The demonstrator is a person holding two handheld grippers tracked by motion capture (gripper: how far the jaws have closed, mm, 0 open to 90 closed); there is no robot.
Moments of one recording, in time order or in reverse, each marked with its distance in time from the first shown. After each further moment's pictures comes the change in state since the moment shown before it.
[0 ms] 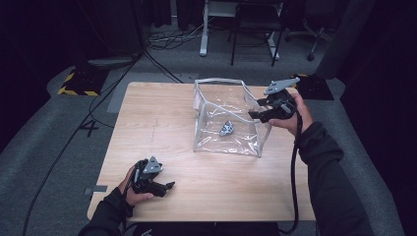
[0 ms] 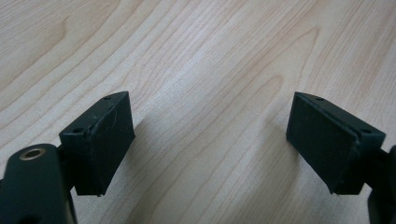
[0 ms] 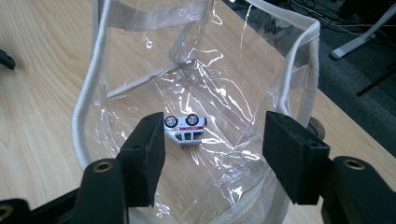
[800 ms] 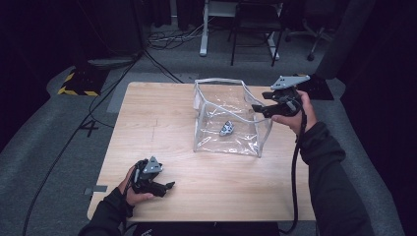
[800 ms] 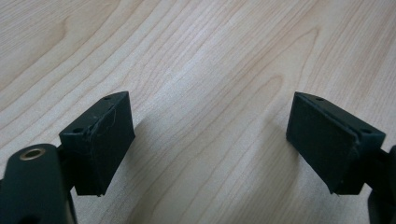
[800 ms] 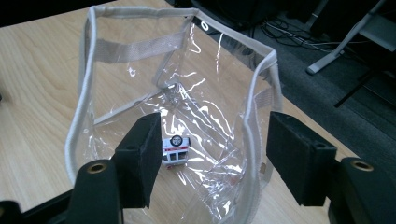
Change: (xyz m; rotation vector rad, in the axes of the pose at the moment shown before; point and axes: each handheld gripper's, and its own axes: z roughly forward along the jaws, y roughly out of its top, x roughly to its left) left arm 0.000 0.000 0.000 -0.001 0.000 0.001; right arm -0.004 0.002 -0.016 -0.098 -0.076 0.053
